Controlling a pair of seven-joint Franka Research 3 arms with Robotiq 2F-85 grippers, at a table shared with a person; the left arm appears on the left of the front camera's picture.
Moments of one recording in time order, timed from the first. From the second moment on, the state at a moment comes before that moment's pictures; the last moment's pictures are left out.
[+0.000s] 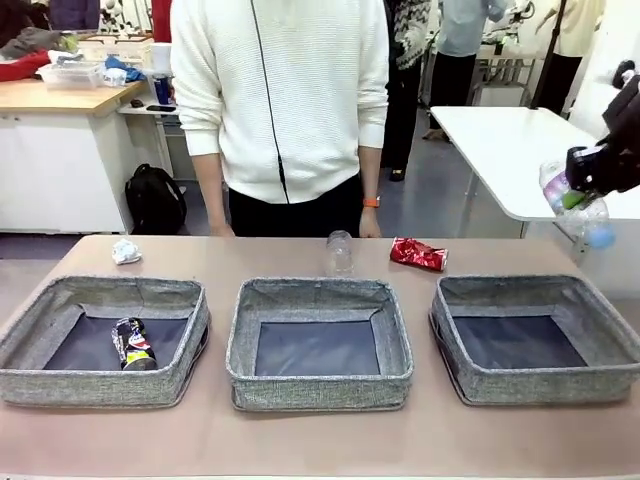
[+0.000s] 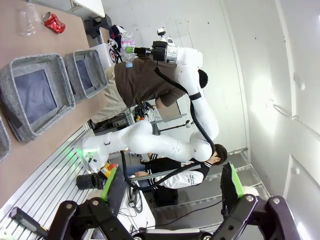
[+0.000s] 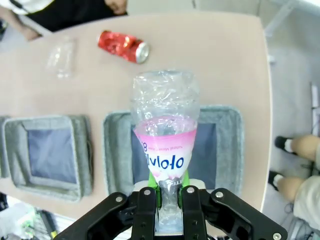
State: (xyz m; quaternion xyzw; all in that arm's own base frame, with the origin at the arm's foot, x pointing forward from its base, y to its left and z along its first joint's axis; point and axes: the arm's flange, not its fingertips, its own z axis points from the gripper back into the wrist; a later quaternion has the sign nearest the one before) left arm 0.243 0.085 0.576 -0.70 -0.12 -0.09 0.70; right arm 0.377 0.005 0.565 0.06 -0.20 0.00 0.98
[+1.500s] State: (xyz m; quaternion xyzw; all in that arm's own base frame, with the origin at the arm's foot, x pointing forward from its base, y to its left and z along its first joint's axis) left arm 0.244 0.085 0.576 -0.70 -0.12 -0.09 0.70; right arm 0.372 0.387 0.691 -0.02 -0.10 -0.08 0.99
